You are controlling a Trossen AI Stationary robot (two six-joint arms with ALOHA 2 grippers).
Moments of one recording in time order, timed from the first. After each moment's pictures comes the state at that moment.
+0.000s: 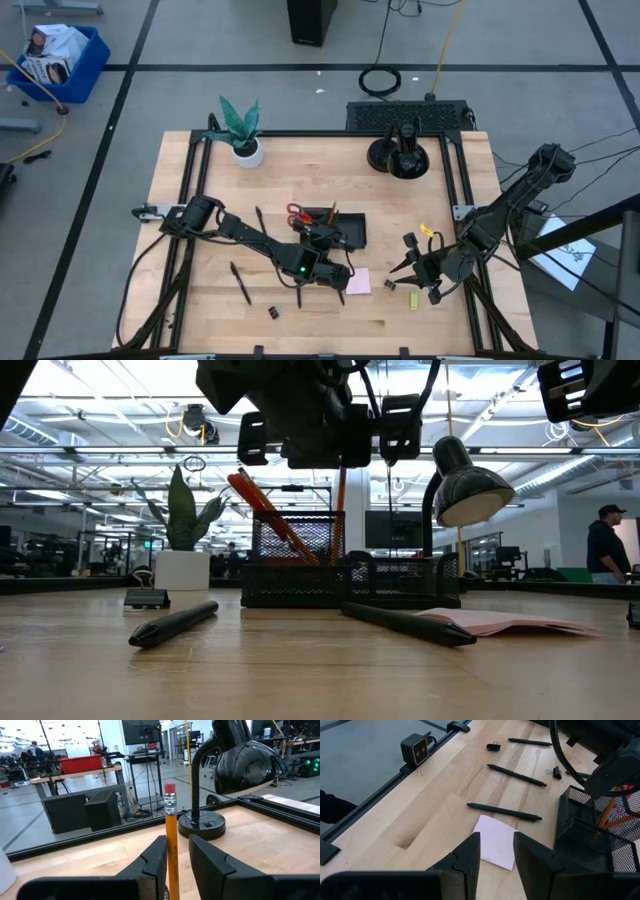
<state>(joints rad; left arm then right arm) -0.34 2.18 1.51 -0.16 -1.50 -0.78 0.75 1.02 0.52 -0.10 0.39 0.07</state>
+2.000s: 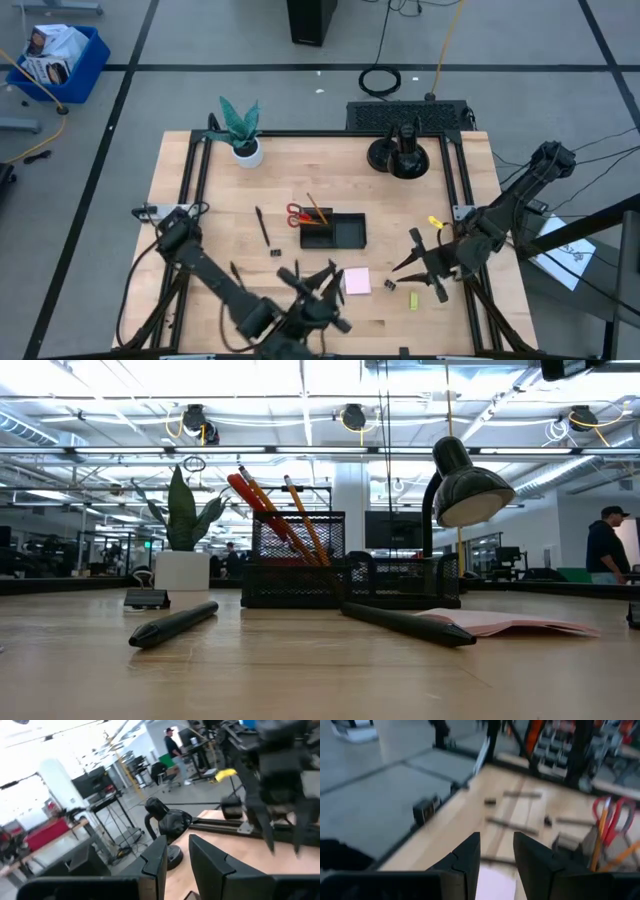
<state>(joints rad) -0.70 2.16 2.08 -0.27 -1.57 0.05 0.75 0.89 0.52 0.04 0.39 0.01</state>
